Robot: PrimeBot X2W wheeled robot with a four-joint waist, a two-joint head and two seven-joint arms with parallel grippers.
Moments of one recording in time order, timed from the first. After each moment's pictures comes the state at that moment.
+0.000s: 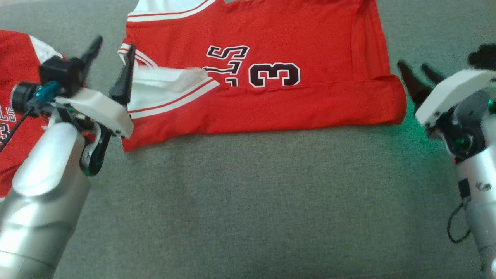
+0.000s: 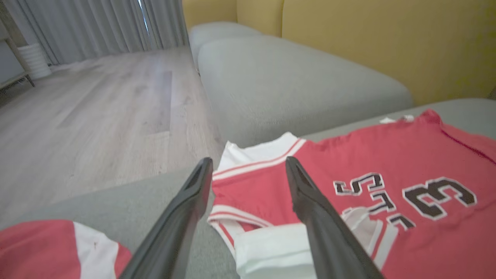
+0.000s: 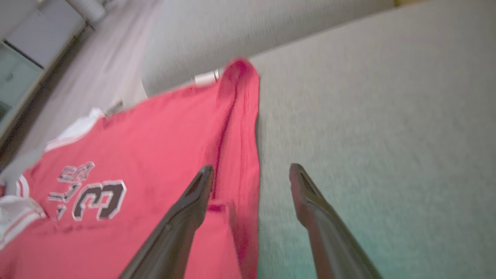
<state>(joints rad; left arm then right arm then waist) -0.76 0.39 -0.54 0.56 -0.54 -0.05 -0.05 -0.65 -0.30 0.14 0.61 0.65 0.13 0.36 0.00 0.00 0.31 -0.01</state>
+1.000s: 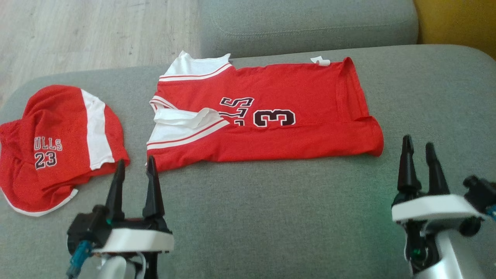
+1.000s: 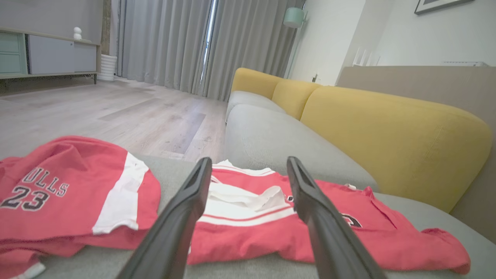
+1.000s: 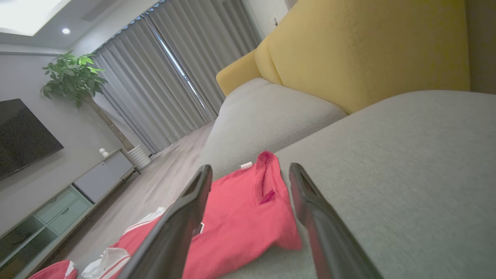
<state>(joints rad) -0.08 0.09 -0.19 0.19 -0.40 -0.01 -0.26 -0.15 -0.06 -0.01 0.35 0.54 0.13 -0.22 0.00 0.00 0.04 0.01</state>
